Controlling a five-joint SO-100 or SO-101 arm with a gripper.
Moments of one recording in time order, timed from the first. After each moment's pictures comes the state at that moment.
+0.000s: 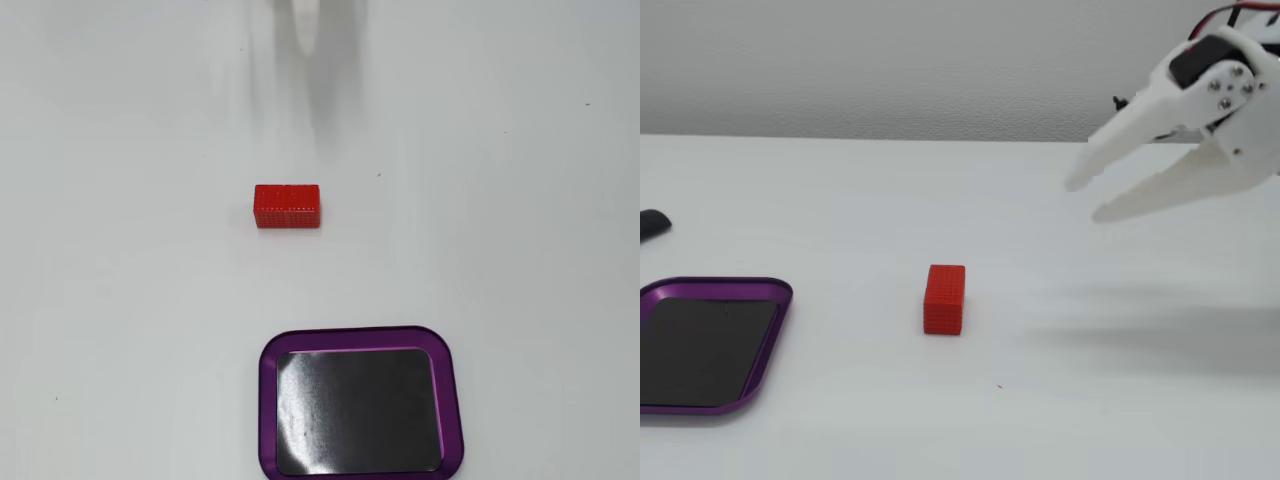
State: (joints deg) arm 8.7 176.7 154.0 60.5 -10.3
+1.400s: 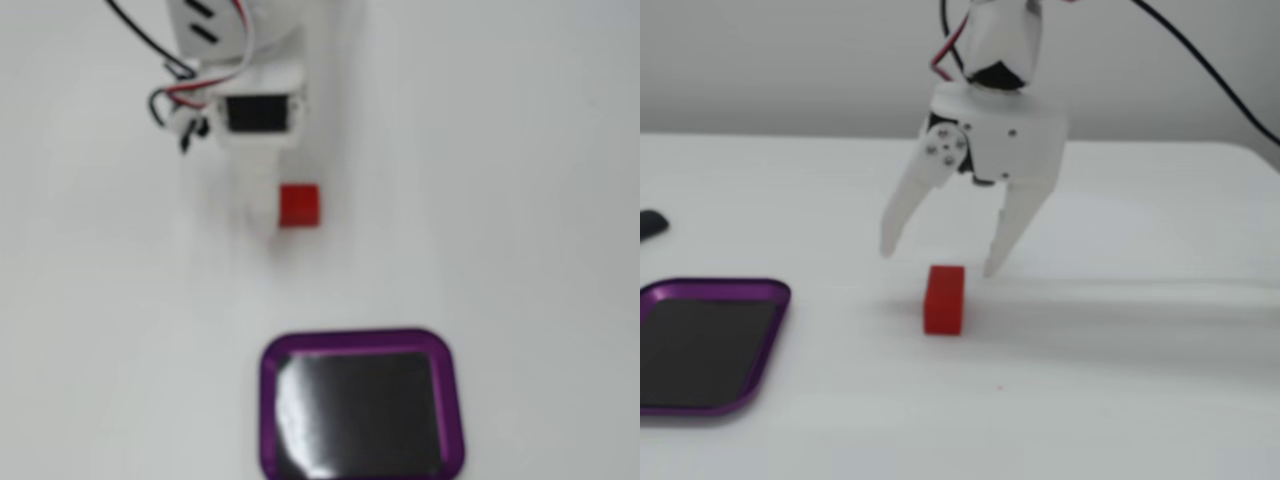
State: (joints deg) arm 11.0 82.4 90.0 65.3 -10.8
